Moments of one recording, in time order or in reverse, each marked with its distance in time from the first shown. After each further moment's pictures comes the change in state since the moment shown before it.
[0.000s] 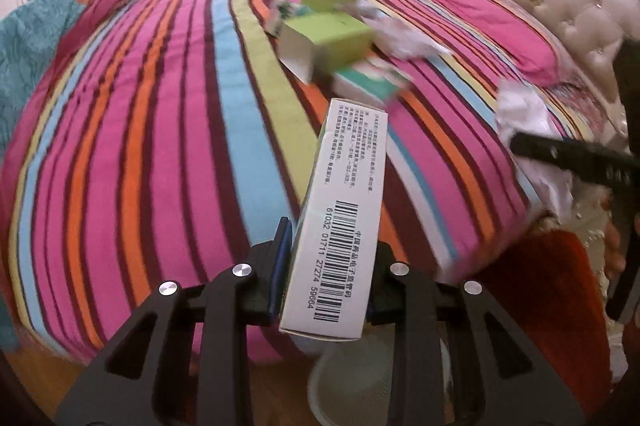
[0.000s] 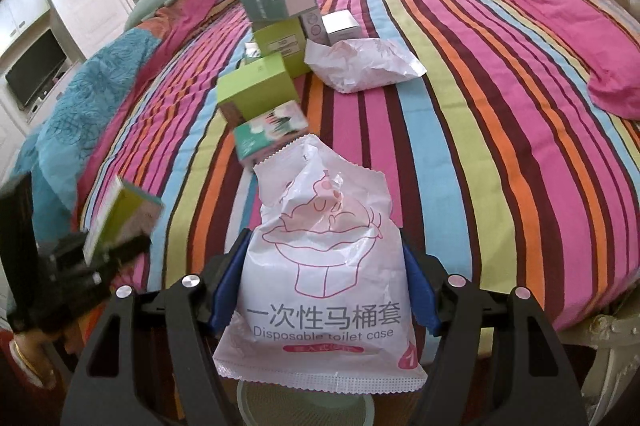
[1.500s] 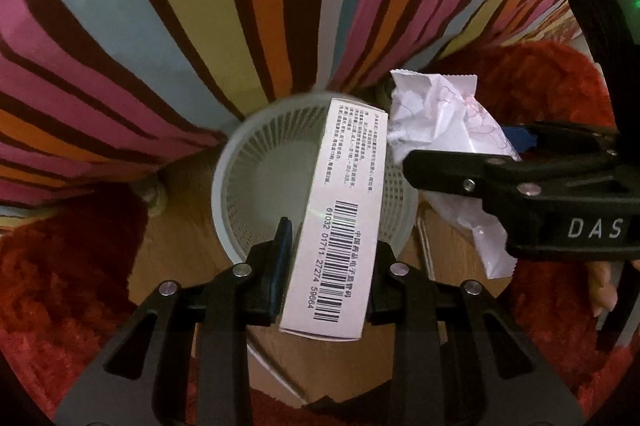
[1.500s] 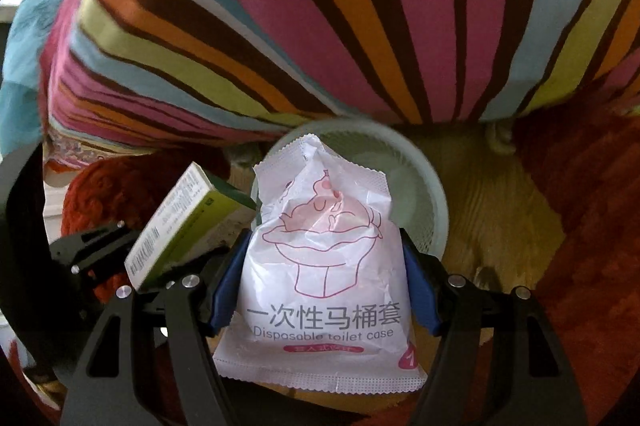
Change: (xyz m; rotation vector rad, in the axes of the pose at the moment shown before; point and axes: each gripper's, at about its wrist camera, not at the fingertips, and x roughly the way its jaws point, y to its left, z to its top) left arm 0.086 -0.059 -0.156 0.008 0.621 -0.125; right arm 0.091 0.009 -0.167 0.226 0.662 0.091
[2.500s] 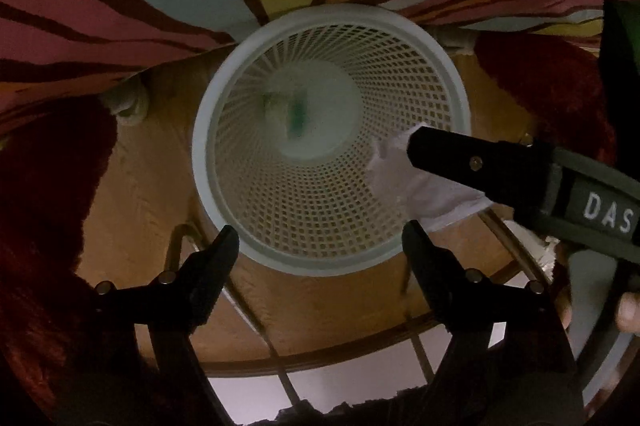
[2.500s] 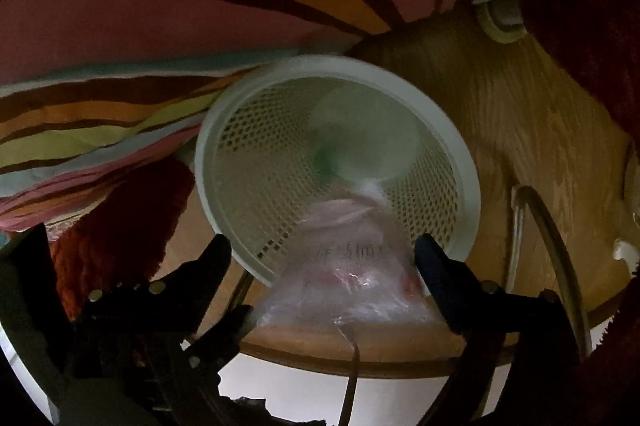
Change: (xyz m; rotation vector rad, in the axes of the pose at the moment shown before) left arm 0.087 0.034 0.020 -0.231 0.325 -0.023; right arm 0.085 -0.044 0.017 0.317 0.213 0.012
